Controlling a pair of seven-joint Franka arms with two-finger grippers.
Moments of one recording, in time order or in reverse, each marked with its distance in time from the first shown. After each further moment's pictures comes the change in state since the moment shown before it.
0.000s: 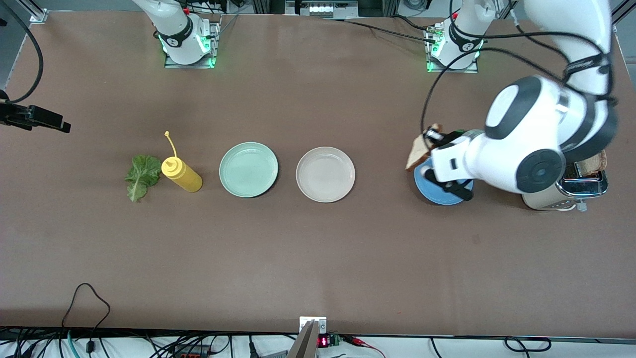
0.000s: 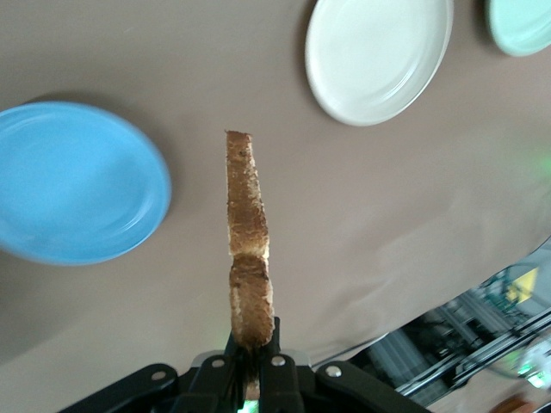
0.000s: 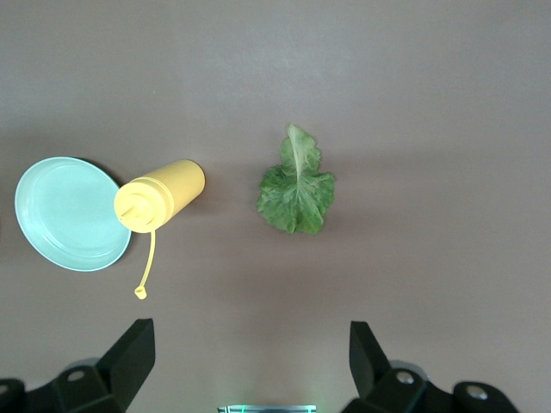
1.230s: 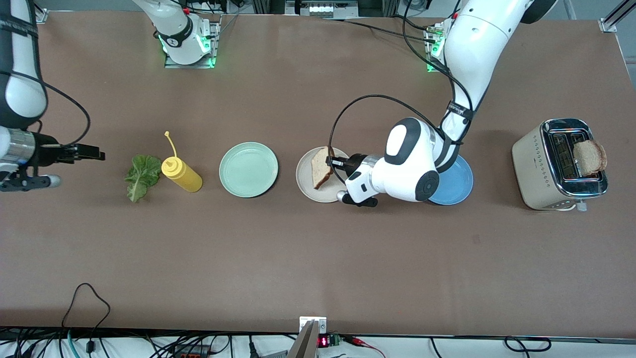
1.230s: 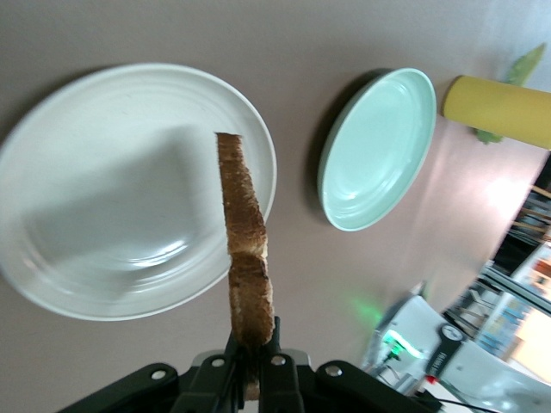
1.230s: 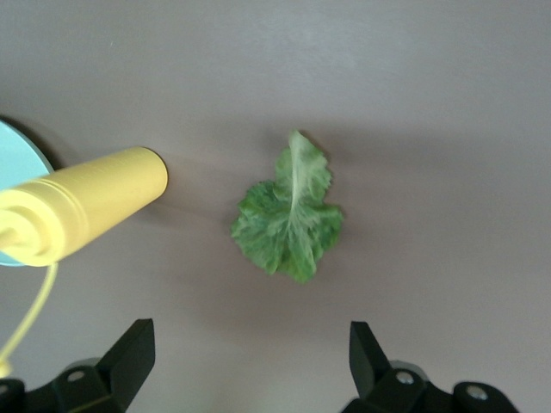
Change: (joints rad) left arm -0.164 0.168 -0.045 -0.257 -0.517 0.649 -0.109; right arm -0.043 0.163 0.001 -0.209 0.038 0.295 -0.313
